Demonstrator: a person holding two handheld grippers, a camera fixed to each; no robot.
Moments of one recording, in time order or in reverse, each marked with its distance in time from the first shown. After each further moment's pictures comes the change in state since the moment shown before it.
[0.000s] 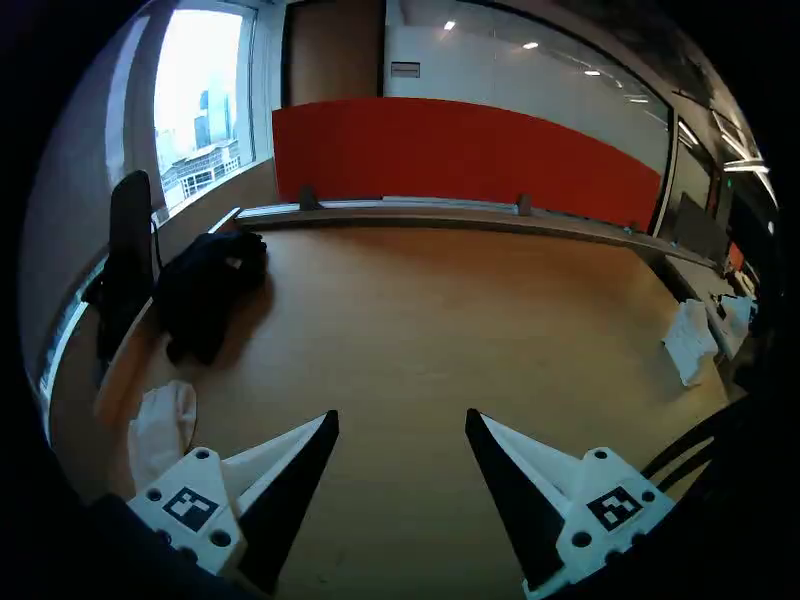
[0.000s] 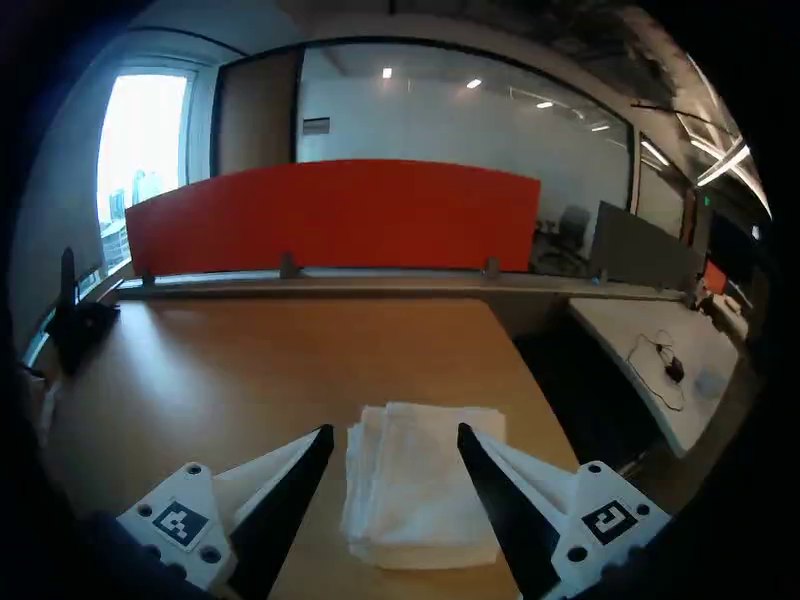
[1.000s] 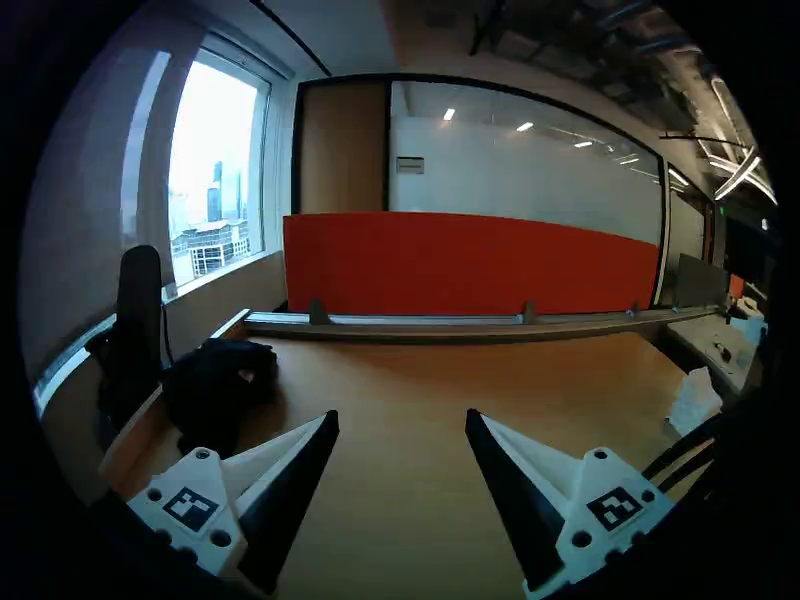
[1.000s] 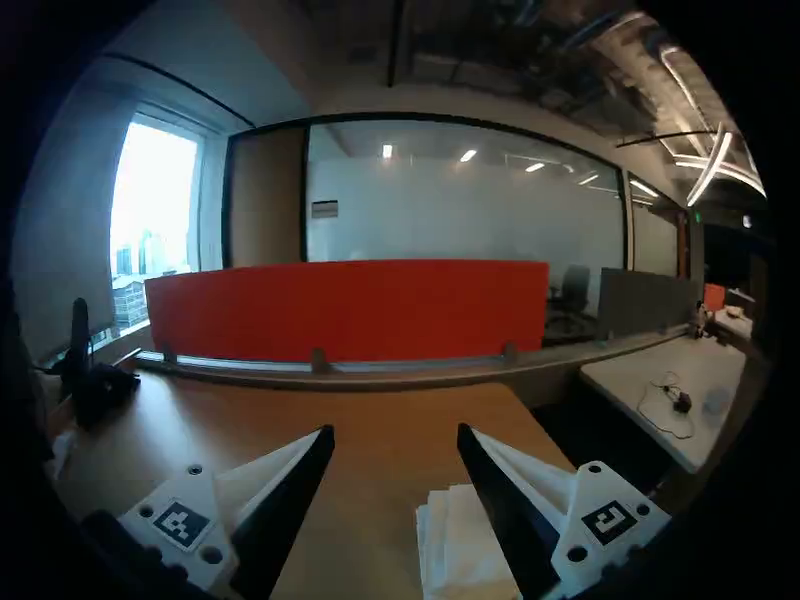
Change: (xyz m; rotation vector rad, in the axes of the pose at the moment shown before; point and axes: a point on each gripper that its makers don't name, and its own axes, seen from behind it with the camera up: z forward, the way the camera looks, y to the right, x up) left arm 0.116 -0.014 -0.004 0.021 0.361 -0.003; right arm 0.089 -0.078 -0.034 0.027 0.277 0.033
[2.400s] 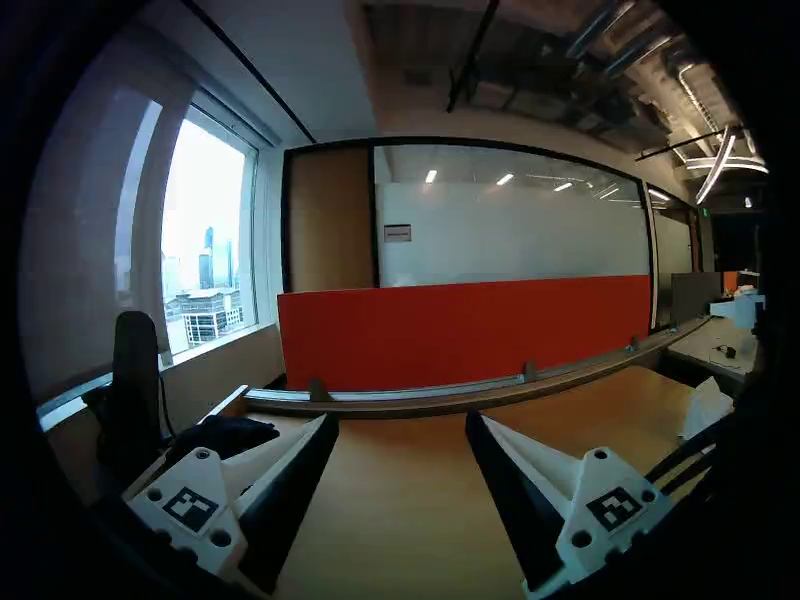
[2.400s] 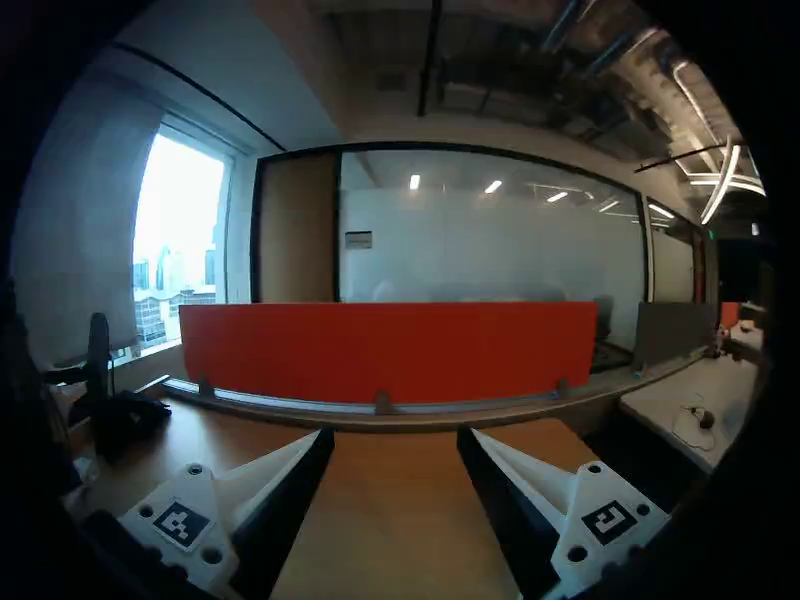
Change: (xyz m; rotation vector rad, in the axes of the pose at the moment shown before) left arm 0.062 -0.013 0.012 -0.027 0.243 0.071; right arm 0.050 -0.147 0.014 0.064 0.096 -0.006
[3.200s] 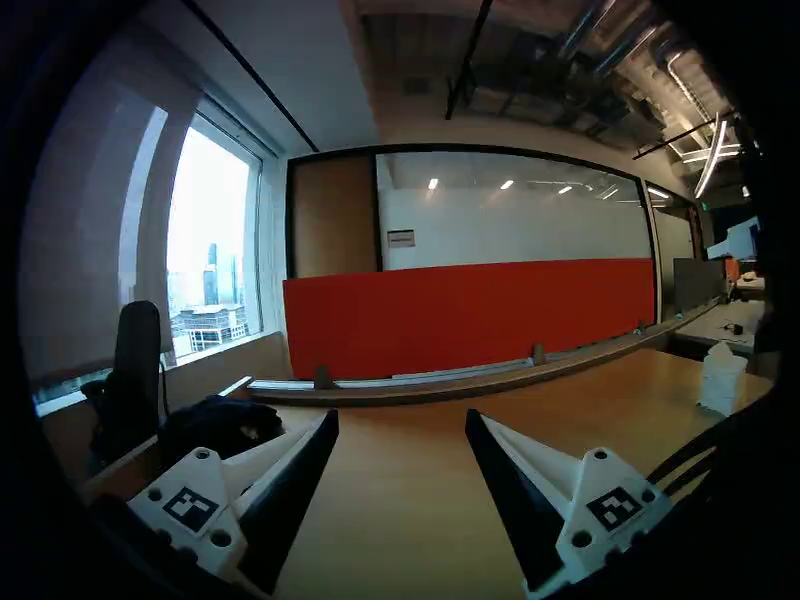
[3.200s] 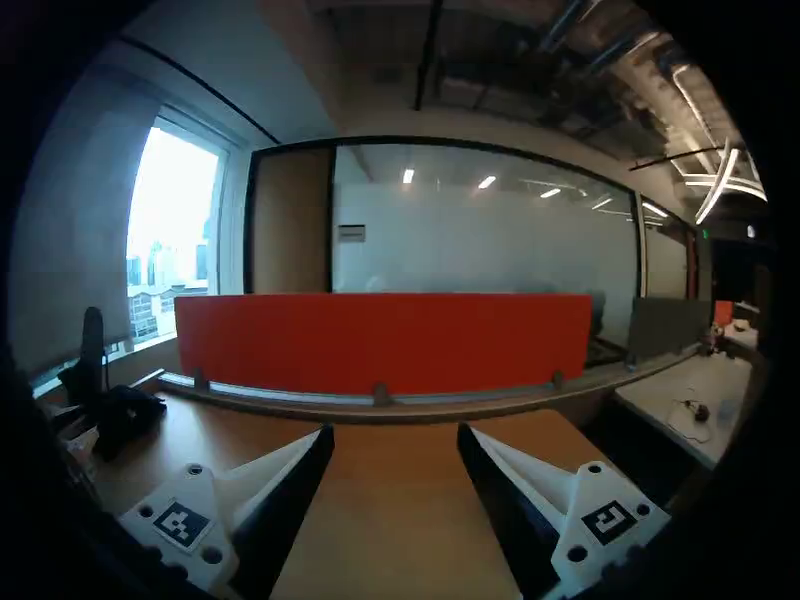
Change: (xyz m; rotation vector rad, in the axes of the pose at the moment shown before) left arm -0.082 -0.007 -0.004 0.017 0.046 0.023; right arm -0.021 -0.020 -0.001 -0.035 -0.024 -0.012
